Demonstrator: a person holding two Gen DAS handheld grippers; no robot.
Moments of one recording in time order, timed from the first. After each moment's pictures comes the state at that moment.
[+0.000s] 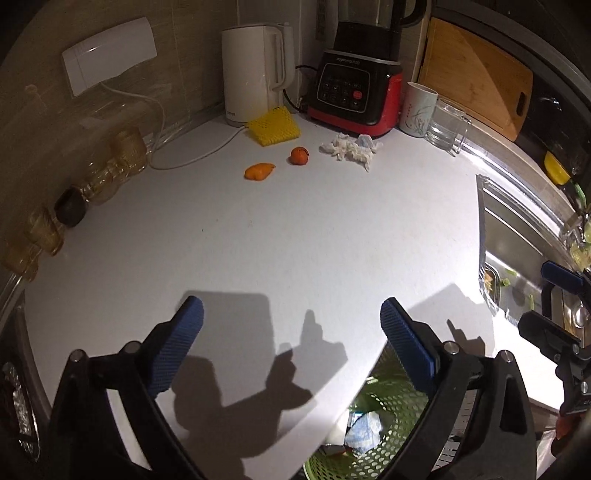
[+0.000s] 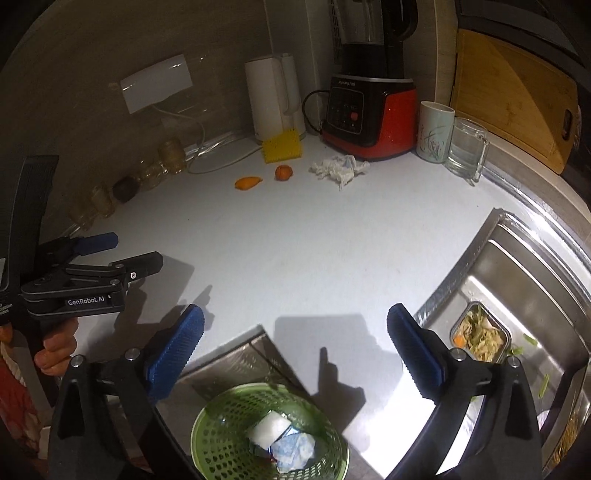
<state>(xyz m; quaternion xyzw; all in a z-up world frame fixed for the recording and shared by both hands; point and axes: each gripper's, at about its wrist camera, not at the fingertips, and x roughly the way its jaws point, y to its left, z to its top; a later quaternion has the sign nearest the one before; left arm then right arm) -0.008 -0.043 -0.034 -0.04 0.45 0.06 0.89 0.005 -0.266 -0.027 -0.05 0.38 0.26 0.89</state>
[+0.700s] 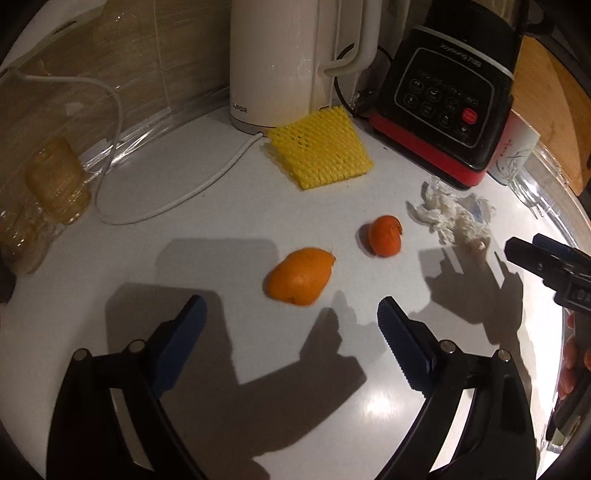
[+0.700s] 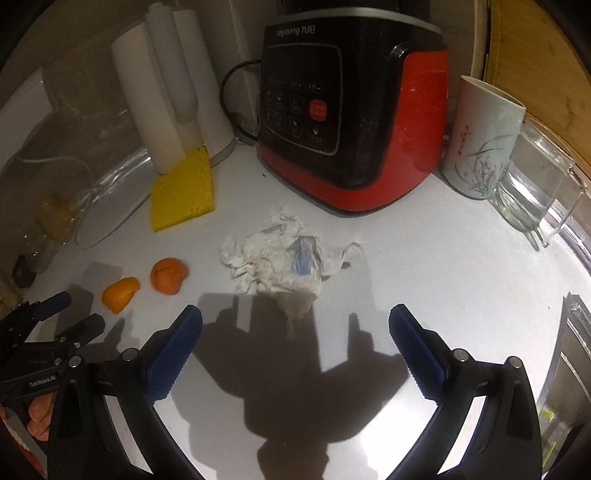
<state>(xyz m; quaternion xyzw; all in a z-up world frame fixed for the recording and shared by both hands) 0.221 0.044 -0.118 -0.08 0.47 0.07 0.88 0.305 -0.174 -0.097 -0.04 0.43 0.20 0.88</state>
